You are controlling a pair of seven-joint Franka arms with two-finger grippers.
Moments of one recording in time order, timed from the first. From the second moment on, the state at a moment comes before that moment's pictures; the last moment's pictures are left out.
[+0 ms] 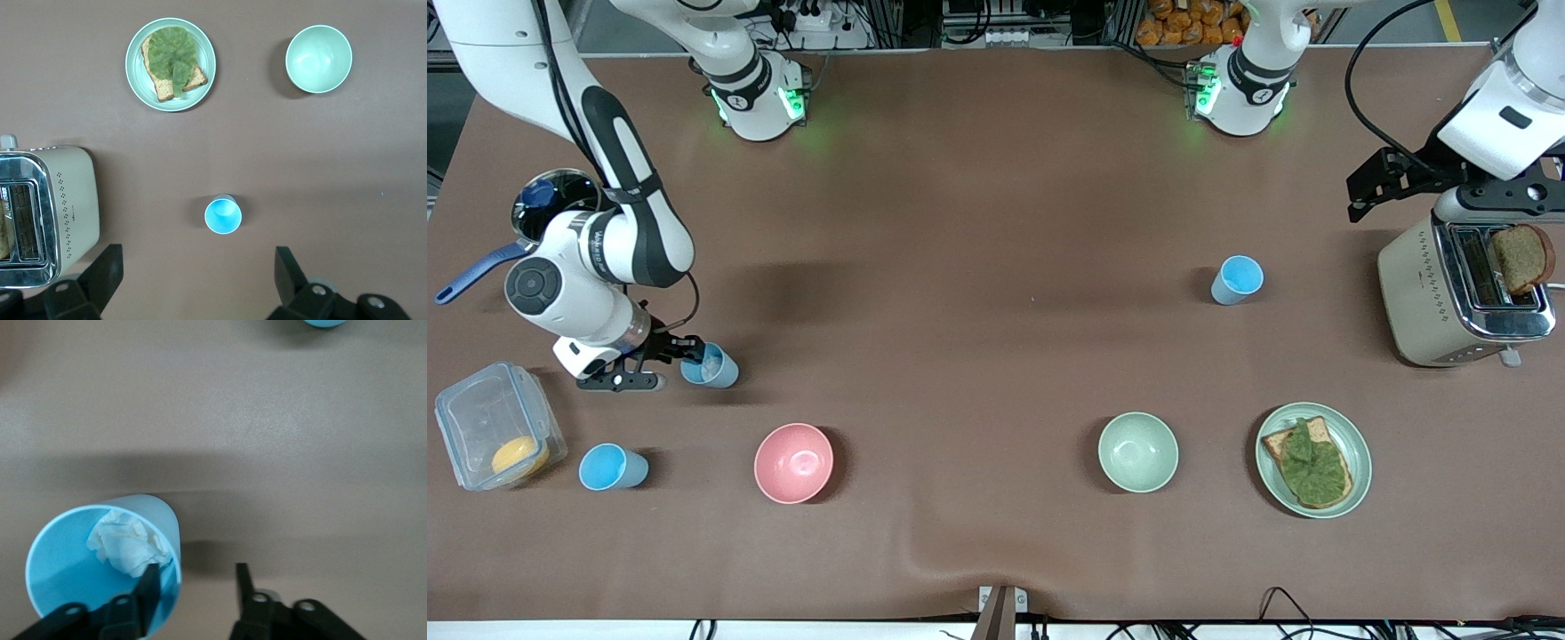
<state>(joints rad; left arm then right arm) 0.01 -0.09 -0.16 -1.66 0.00 1.62 -0.10 0.02 0.40 -0.10 -2.09 0.01 2.47 -0.08</state>
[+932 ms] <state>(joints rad) 0.01 -0.09 -0.16 -1.66 0.00 1.62 -0.10 0.27 0.24 -0.07 -1.65 0.04 1.75 0.13</state>
